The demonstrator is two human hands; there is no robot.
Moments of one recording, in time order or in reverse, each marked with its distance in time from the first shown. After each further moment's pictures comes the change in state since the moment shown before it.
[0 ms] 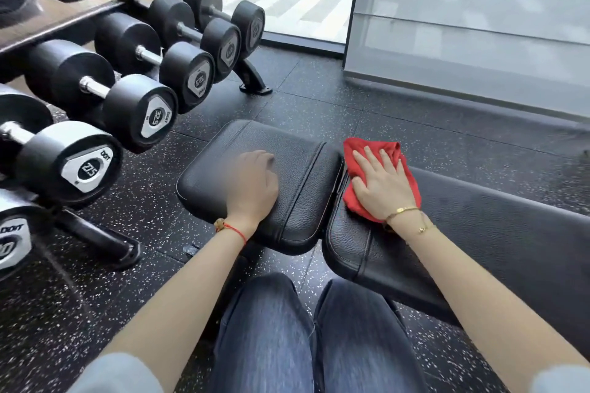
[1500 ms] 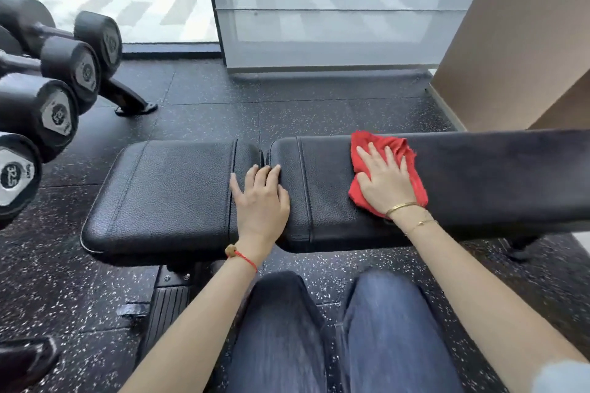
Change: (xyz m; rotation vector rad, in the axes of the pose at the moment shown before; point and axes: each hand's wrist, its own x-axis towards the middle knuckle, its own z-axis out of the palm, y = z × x) left_hand -0.055 0.092 0.030 -0.053 -0.196 0.381; right_hand -0.113 0.077 -0.001 0.027 0.092 0.510
